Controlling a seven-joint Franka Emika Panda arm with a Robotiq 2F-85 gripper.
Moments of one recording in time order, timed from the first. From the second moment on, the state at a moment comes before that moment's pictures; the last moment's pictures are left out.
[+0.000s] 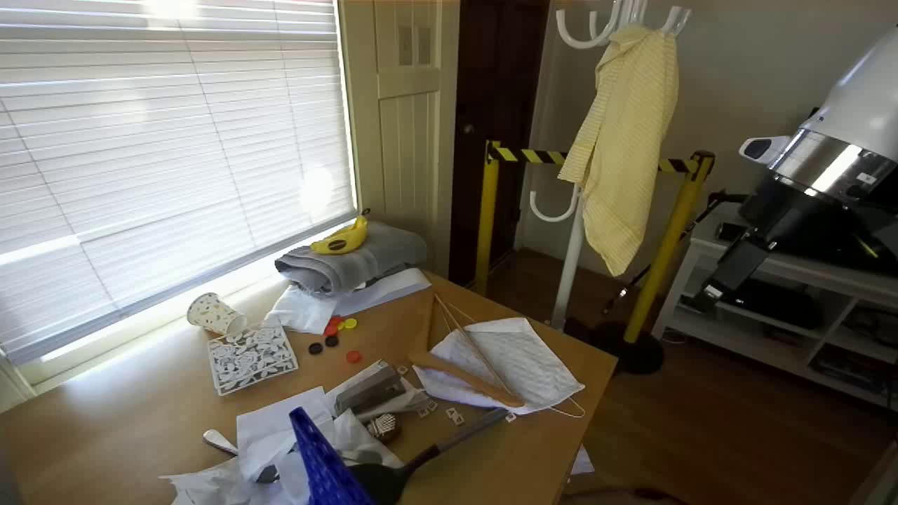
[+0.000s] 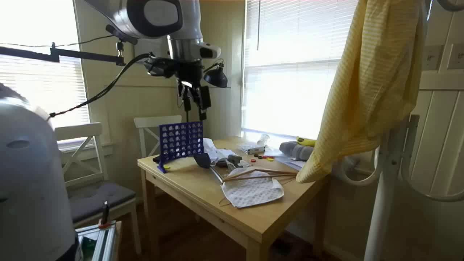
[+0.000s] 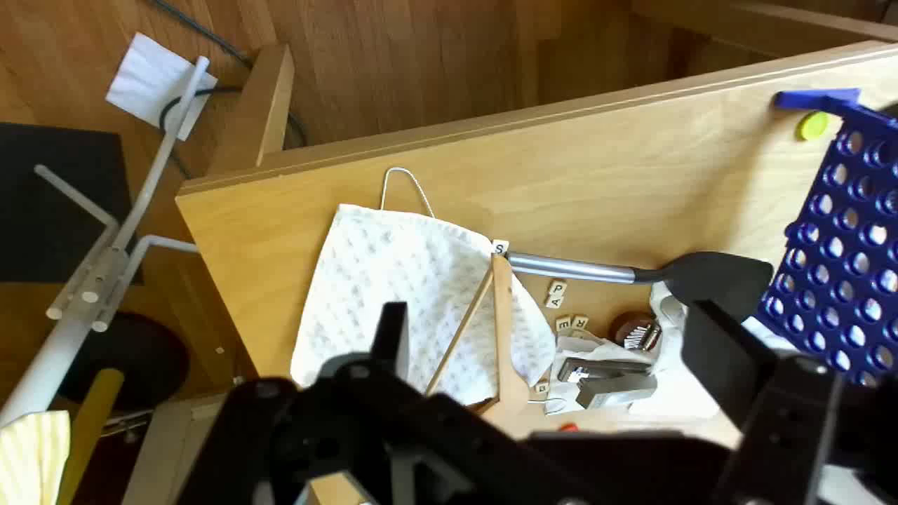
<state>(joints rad) 0.30 -0.75 0.17 -2.67 0.31 2.19 0.05</state>
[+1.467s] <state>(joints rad) 0.25 -0.79 0.15 -2.64 0.26 2.51 0.03</state>
